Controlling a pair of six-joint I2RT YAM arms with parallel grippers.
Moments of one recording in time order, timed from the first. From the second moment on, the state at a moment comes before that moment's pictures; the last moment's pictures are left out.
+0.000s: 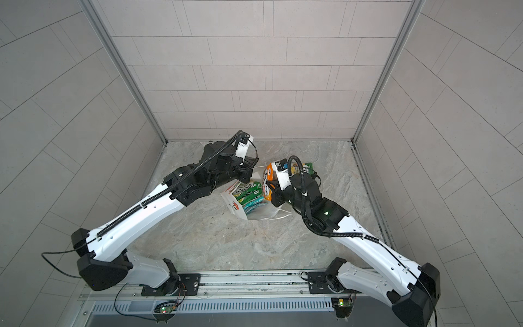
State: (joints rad) left arm -0.87 1.43 1.60 -0.63 -0.22 -0.22; right arm 0.69 0.99 0.95 -0.26 -0.01 0.21
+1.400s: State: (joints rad) left arm -0.85 1.42 1.62 -0.67 -0.32 -0.22; right arm 0.31 1.02 1.36 -0.46 0.13 0.16
